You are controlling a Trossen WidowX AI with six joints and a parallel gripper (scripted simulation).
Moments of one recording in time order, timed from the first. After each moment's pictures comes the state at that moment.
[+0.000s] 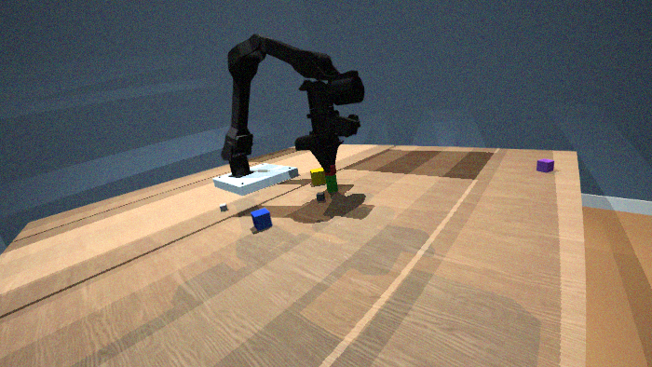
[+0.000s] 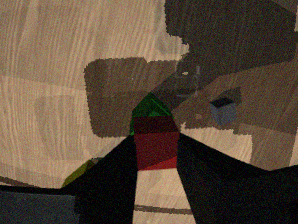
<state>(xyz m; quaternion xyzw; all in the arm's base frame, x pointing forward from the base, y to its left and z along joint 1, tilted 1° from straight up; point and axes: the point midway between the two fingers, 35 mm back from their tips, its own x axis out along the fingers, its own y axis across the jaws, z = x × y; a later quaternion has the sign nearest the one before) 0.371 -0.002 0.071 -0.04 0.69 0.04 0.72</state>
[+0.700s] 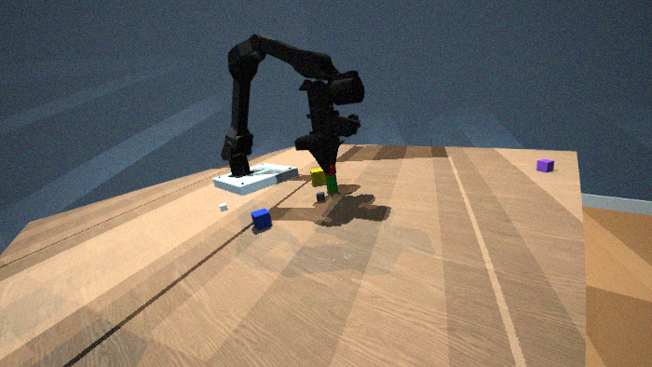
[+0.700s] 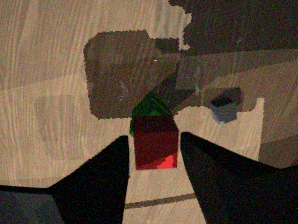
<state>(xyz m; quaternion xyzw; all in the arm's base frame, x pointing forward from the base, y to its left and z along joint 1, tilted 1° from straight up) 0.371 -0.002 0.072 -0.04 0.69 0.04 0.72</state>
